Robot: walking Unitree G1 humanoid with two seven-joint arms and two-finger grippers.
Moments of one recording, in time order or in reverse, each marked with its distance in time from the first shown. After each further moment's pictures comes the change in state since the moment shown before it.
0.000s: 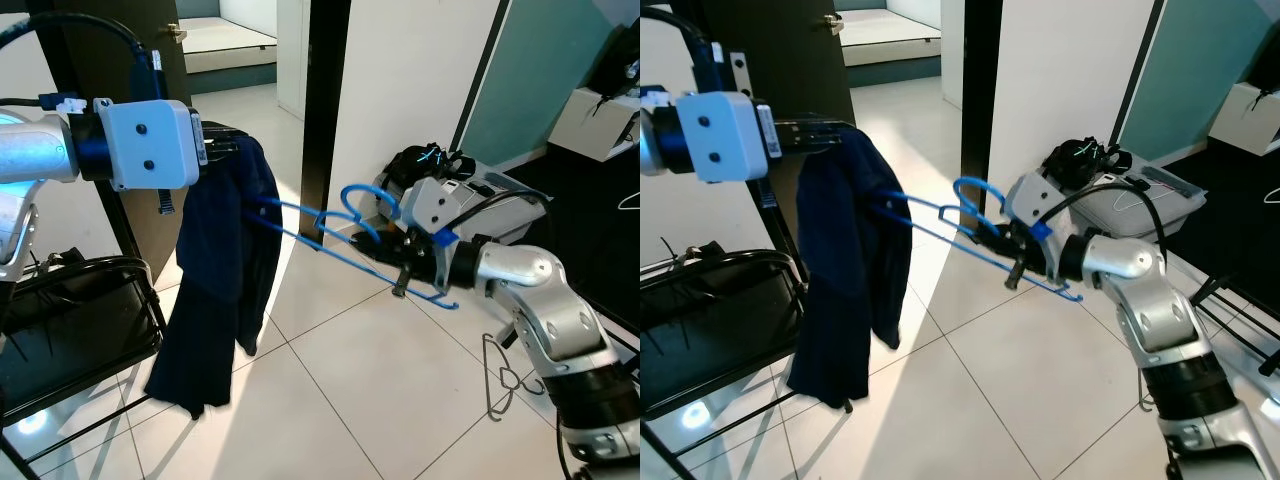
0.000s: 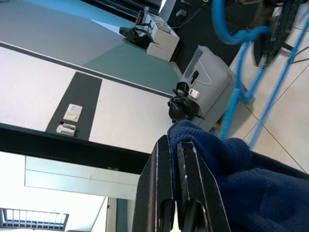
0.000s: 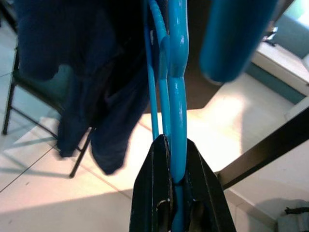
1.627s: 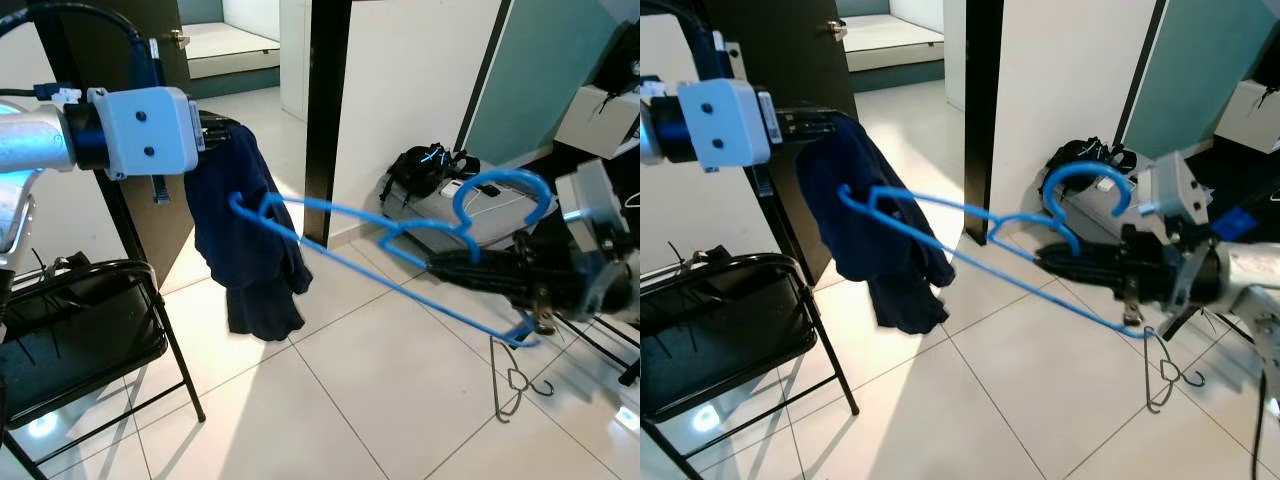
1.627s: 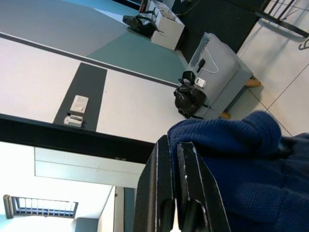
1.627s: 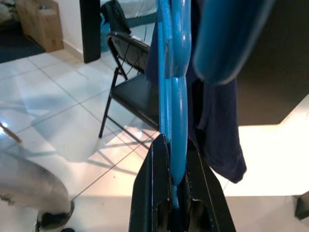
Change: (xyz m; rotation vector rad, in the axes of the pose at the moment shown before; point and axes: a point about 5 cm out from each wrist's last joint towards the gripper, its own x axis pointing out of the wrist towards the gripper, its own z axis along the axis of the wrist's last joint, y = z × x) left arm -0.001 0.007 -0.008 0.012 0.045 0.021; right arm -0.106 0.003 0.020 0.164 -0.048 0.322
